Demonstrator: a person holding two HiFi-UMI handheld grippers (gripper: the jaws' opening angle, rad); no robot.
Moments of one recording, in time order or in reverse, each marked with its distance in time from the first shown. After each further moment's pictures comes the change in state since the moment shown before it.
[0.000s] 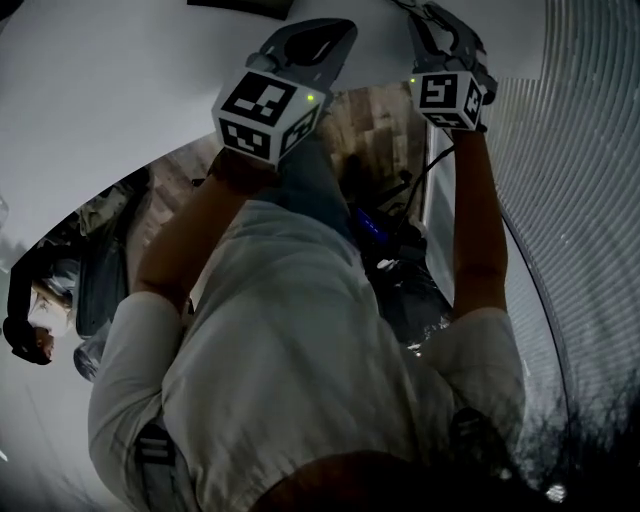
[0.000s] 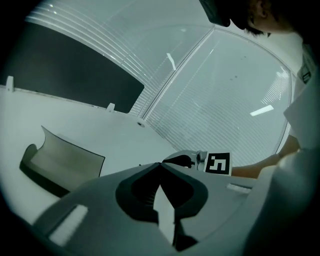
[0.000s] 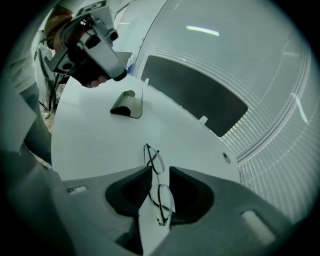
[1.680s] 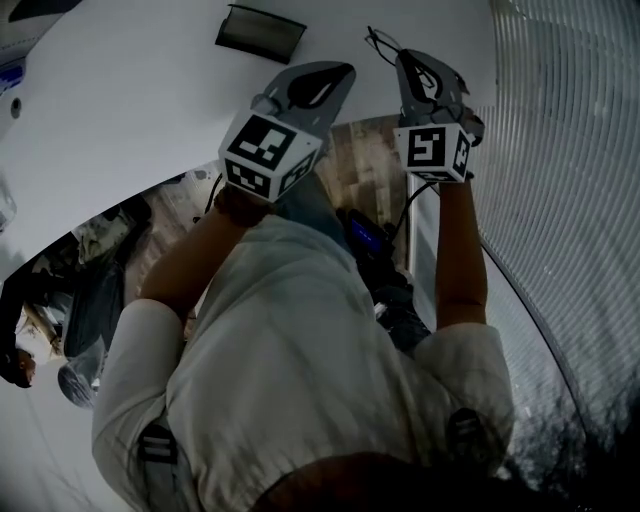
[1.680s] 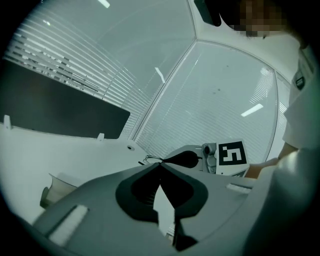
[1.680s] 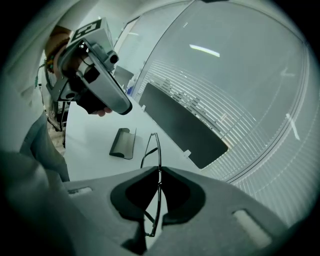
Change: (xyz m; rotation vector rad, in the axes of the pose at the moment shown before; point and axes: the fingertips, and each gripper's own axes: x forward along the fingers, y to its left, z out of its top) left arm -0.060 -0.059 0.078 0.098 -0.138 -0.032; right arm -0.104 -0.038 0.117 -0.091 -0.136 -0.073
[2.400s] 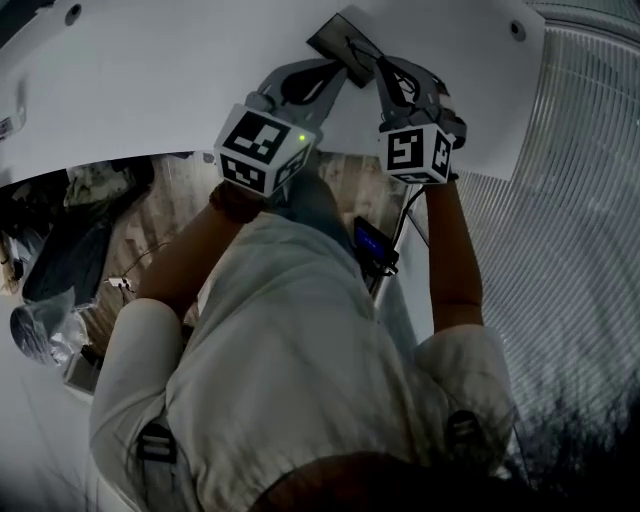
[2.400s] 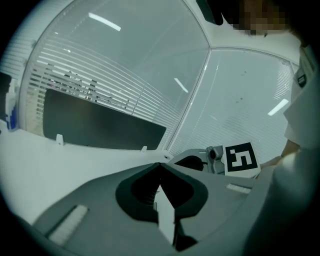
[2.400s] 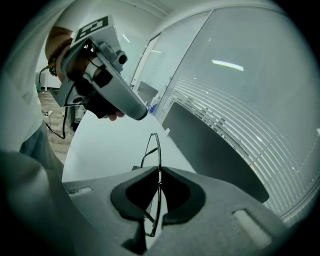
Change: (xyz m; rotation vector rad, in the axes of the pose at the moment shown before) left arm -0.111 0.082 0.023 -0.016 -0.105 0.287; right arm 0.057 0.080 0.134 -0.142 -0.193 0.210
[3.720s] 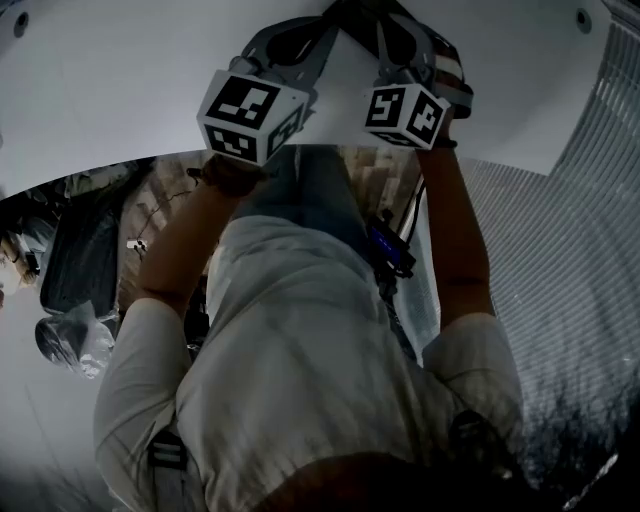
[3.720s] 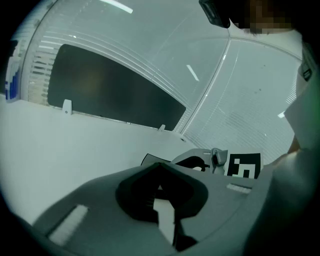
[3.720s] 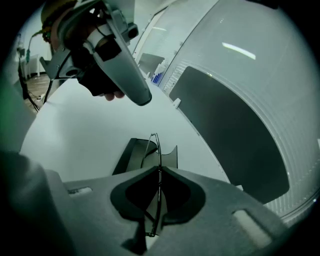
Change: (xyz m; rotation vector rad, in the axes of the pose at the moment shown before) left arm 0.051 0.090 -0.049 -0.077 0.122 0.043; right arm 0.102 0.011 -0.052 -0.067 0.213 -0.043
